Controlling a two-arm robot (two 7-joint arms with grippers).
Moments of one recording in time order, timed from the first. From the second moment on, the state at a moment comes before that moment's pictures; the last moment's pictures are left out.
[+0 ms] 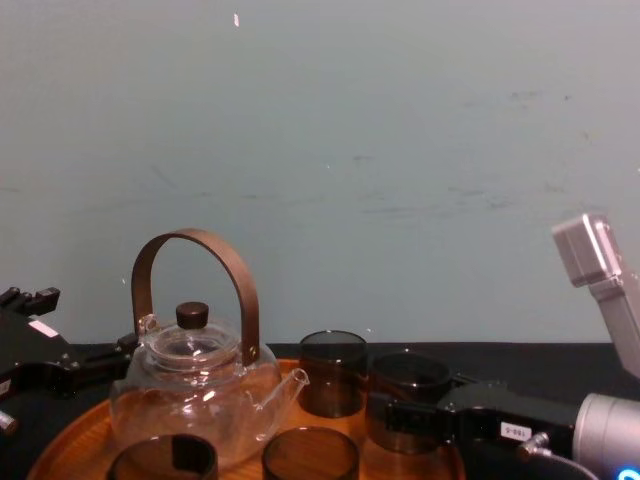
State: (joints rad) left arm -0.20 0.60 0.45 -1.41 -0.25 -0.12 0.03; right arm 0.53 0.22 -0.46 -0.83 0.42 -0.11 0.66
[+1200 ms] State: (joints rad) left arm -0.20 0.60 0.45 -1.41 -0.25 -0.12 0.03; right arm 0.58 0.18 -0.46 -0.72 0.40 -0.15 0.68
